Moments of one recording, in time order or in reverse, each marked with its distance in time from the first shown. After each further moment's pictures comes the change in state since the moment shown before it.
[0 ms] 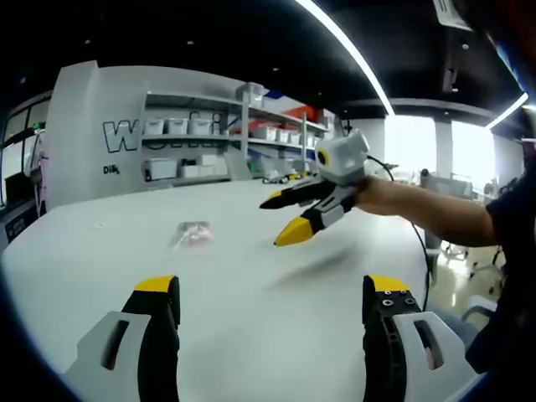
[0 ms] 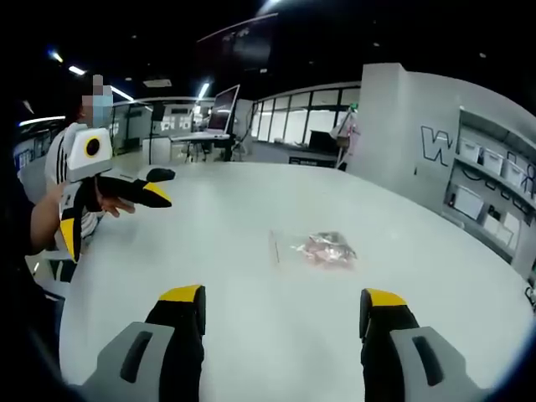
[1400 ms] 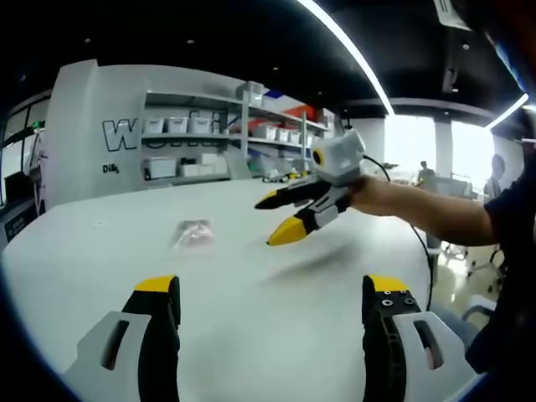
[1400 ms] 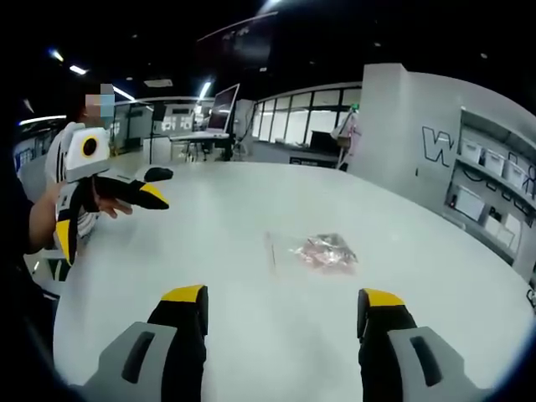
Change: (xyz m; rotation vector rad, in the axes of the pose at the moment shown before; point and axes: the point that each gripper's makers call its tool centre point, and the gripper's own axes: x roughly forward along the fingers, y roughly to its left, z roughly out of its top) left arm 0.005 0.003 -0.002 -0.003 0.004 -0.004; right arm 0.010 -0.005 0.001 -0.005 -0.003 0.004
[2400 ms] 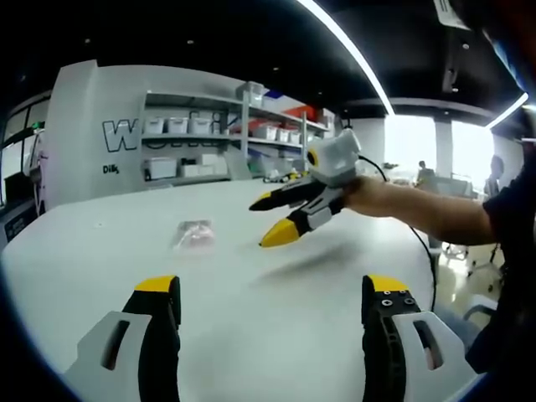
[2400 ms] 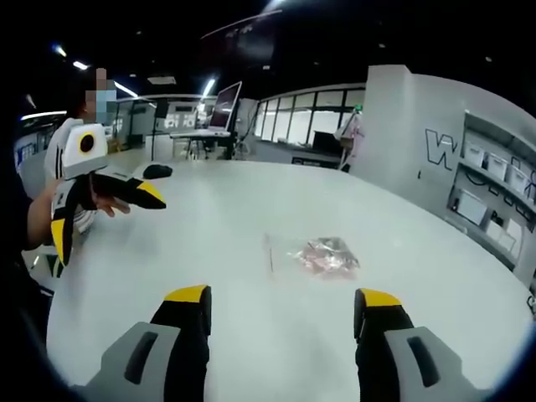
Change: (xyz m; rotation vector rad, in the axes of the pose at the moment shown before) left arm 0.003 0.003 0.000 0.003 -0.004 0.001; right arm 0.013 -0.003 0.002 -0.019 0.000 0.010
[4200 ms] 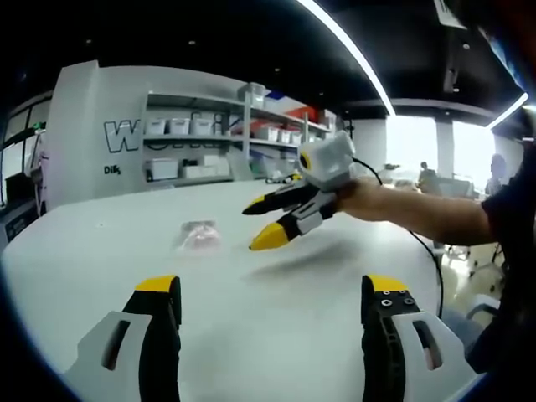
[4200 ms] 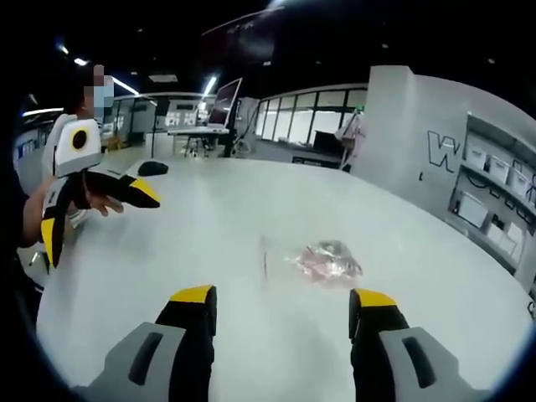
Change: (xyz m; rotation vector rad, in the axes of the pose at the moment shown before) left arm 0.003 0.010 -0.002 0.003 -0.007 0.011; right arm 0.022 -0.005 0.001 -0.018 0.003 0.000
